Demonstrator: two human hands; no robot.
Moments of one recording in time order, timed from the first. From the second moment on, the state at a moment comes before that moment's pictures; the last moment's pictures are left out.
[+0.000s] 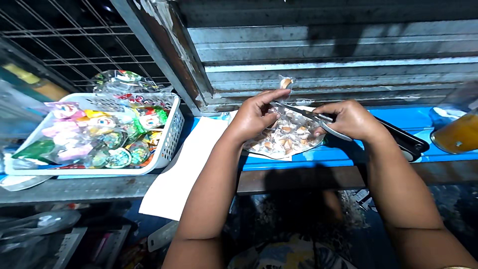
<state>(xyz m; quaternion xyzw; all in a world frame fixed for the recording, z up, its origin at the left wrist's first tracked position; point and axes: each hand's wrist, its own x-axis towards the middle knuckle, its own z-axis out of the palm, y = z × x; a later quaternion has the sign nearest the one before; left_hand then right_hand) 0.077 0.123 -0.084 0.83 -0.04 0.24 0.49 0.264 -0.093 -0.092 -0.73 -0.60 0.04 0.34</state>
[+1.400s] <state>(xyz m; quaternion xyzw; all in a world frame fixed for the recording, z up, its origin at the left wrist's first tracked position) 0.085 0.096 -0.088 0.86 -0.01 0.15 0.48 0.242 -0.068 -0.103 -0.56 -0.46 0.05 0.68</state>
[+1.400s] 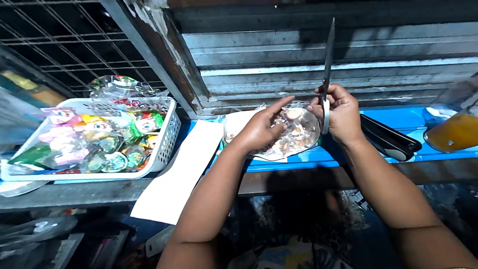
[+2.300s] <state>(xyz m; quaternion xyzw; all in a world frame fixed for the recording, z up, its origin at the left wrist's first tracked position) 0.078 0.119 -0.078 0.76 0.01 0.32 0.57 0.269 -0.092 -0.089 -0.73 -0.57 0.15 0.35</state>
